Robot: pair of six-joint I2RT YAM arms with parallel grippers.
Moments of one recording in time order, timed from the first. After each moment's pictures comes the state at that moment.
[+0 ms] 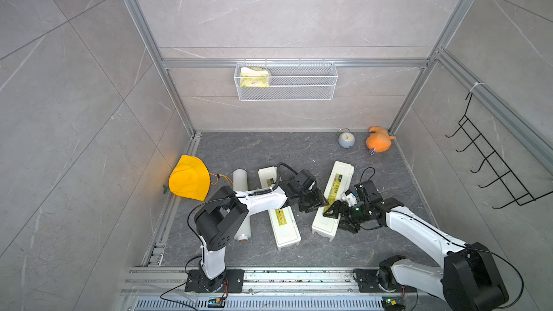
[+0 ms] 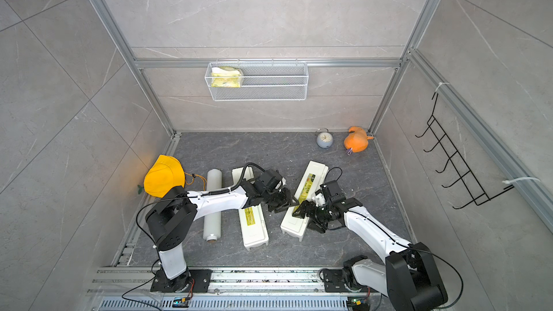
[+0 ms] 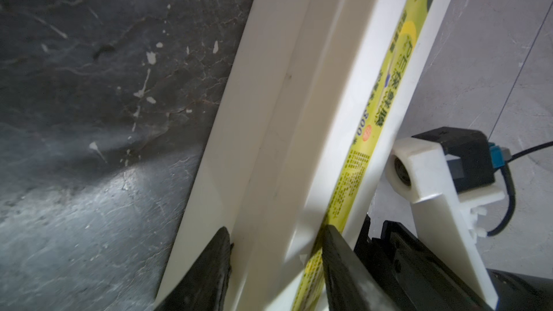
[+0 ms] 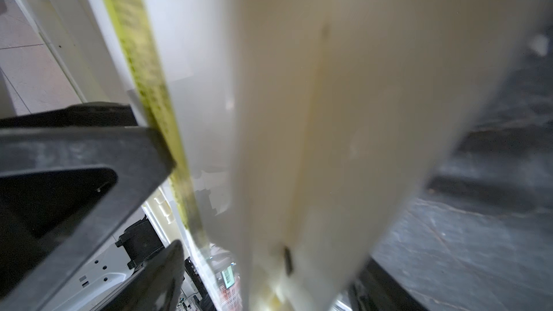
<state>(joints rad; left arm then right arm) -0.93 1.85 1.18 -0.22 0.43 -1.09 0.33 1.19 0.61 -0.55 -0.66 0.79</state>
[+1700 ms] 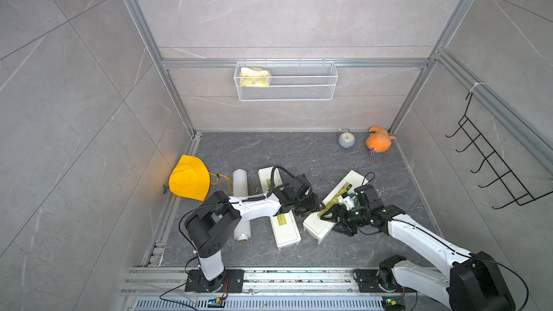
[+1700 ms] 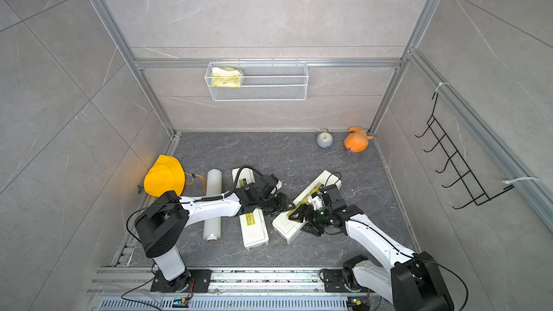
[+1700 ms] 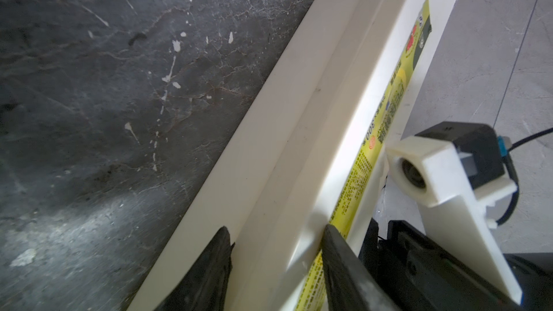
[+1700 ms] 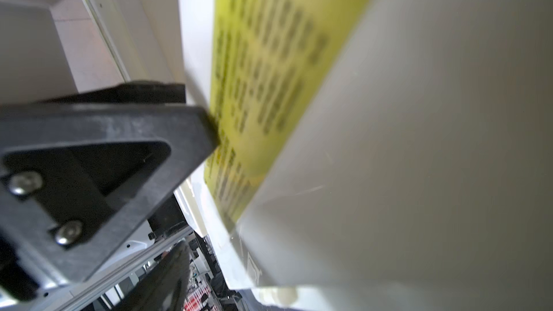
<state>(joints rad) -0.94 1.77 1.04 -0.10 0.37 -1.06 0.34 1.12 0.54 -0.46 -0.73 0.83</state>
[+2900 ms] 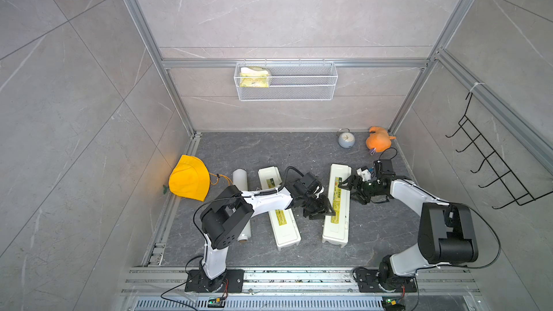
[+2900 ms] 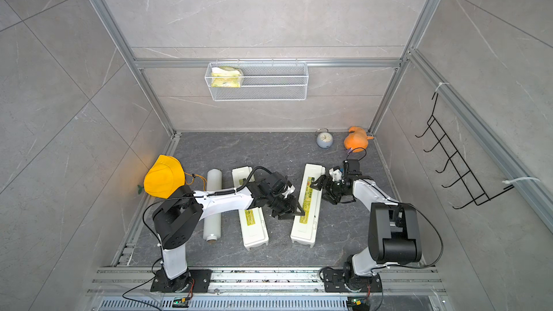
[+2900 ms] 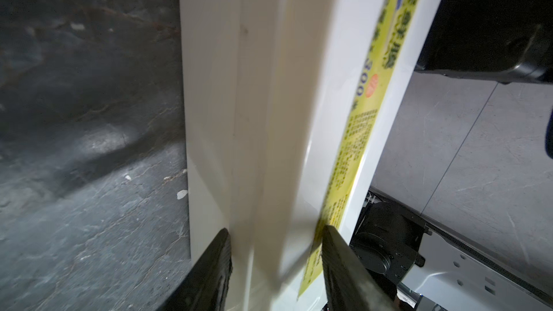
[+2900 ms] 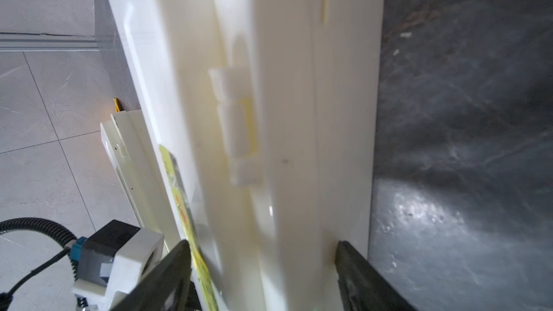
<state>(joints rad) -0.95 1.92 1.27 -0.30 0.60 -0.97 -0.04 1.56 0.89 -0.49 -0.71 0.49</state>
